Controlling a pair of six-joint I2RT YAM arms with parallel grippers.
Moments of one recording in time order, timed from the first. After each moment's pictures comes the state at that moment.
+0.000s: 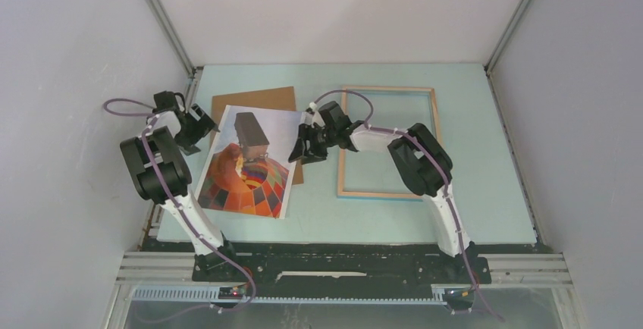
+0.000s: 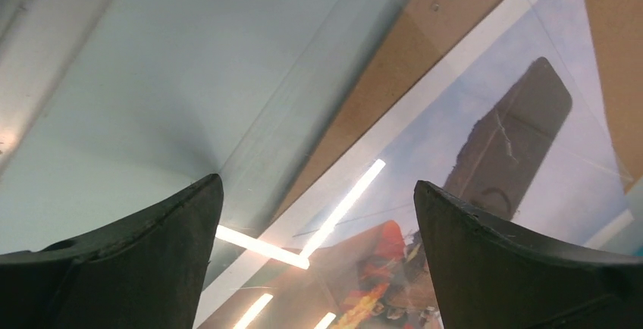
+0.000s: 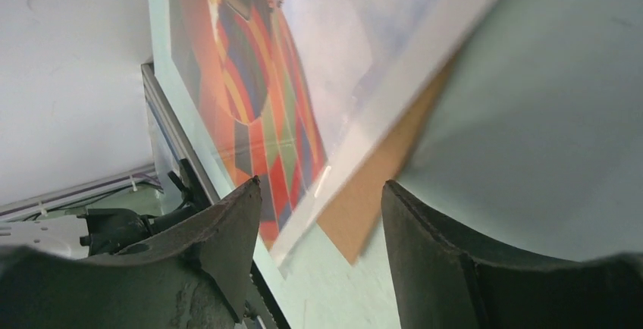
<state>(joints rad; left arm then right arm) 0.42 1.95 1.34 -0.48 0.17 -0.42 0.69 2.28 1.58 -0.04 -0.65 0.71</state>
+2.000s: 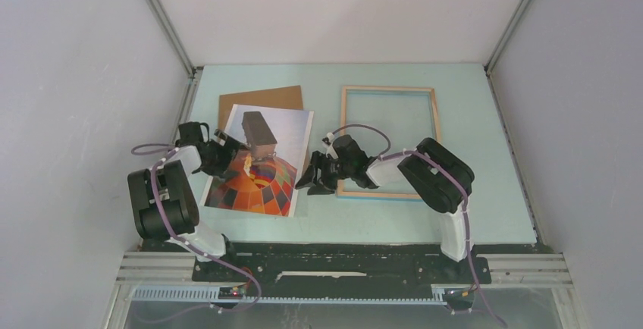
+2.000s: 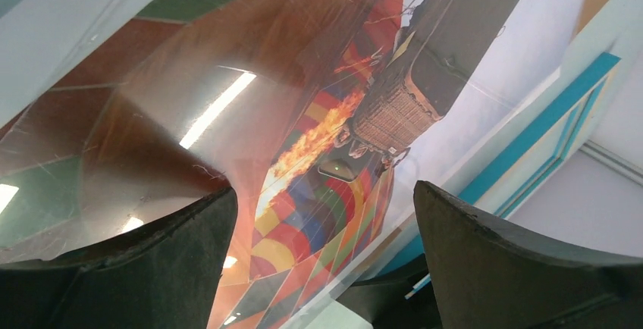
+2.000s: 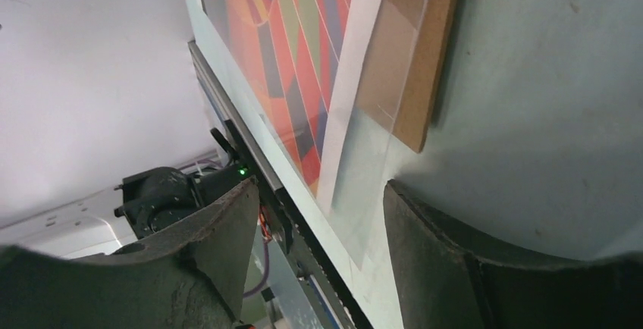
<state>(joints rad) 0.28 1.57 0.80 -0.33 0.38 -0.80 0.78 2.00 0.97 0.39 -0.59 1.05</state>
